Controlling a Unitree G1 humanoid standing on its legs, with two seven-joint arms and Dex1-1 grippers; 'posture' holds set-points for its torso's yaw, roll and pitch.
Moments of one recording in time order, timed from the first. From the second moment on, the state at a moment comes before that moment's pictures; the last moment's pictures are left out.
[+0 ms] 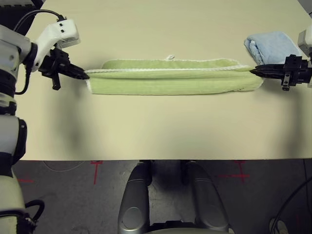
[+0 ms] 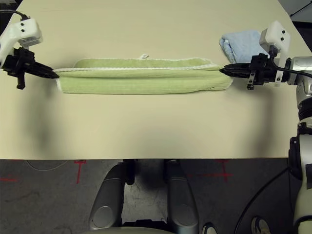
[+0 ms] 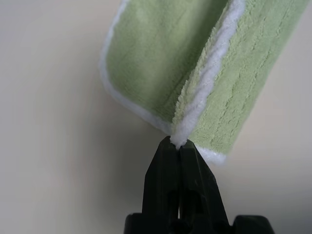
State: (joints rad) left arm -1.44 0.92 -0.45 1.10 0.14 0.10 -1.44; right arm -1.05 -0.90 0.06 0.99 0.20 -0.13 1.37
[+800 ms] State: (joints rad) left arm -1.47 0.81 -0.32 1.21 0.26 0.06 -1.15; right arm -1.15 -0.80 0.06 1.07 0.01 -0.13 1.12
